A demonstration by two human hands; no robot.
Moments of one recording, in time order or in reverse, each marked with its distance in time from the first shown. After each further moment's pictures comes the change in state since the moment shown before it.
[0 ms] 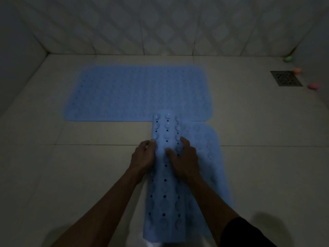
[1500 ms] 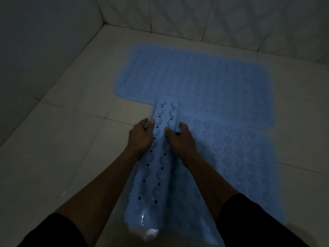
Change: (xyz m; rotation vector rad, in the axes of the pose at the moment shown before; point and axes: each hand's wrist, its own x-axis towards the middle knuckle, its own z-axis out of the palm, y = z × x) left_hand 0.048 -0.053 -0.149 0.100 0.310 0.133; right_hand 0.017 -0.091 0.150 0.110 -0.275 0.002
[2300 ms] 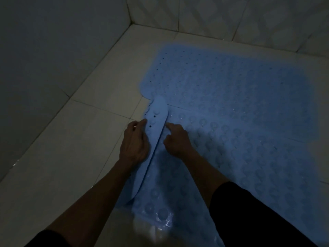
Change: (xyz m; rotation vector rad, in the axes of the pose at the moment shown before) left_hand 0.000 -0.066 -0.073 0.282 0.135 0.239; right_hand 0.023 -0.034 0.083 -0.455 -0.302 -0.178
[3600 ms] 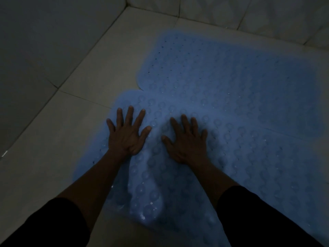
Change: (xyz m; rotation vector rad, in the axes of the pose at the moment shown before) left_hand 0.045 -0.062 0.020 0.520 -0.217 -0.035; right_hand 0.012 0.055 0.016 -0.561 0.145 -0.036
